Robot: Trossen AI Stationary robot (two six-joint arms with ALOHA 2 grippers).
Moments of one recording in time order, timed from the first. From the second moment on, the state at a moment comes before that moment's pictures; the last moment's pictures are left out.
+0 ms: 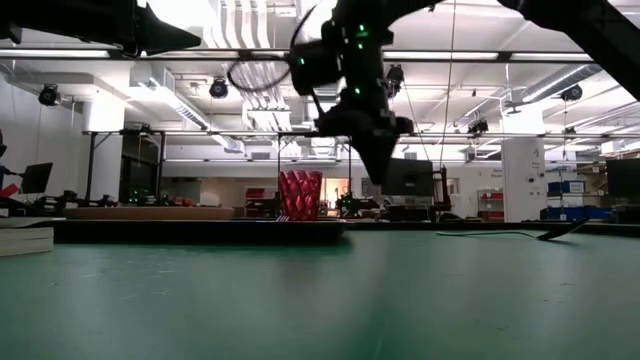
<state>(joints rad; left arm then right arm) 0.06 0.46 0.40 0.11 -0.40 0.29 -0.21 2.19 1.95 -1.38 0.13 0.43</state>
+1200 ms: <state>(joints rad) 0.07 0.46 0.40 0.09 -0.40 0.27 -0.35 1.81 1.16 -1.09 0.18 0.62</state>
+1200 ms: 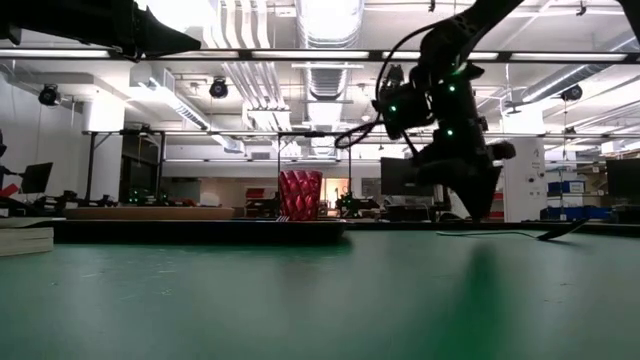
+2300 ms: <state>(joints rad) 0.06 0.46 0.40 0.10 -0.40 0.27 -0.34 1.72 1.02 -0.94 0.12 0.56</state>
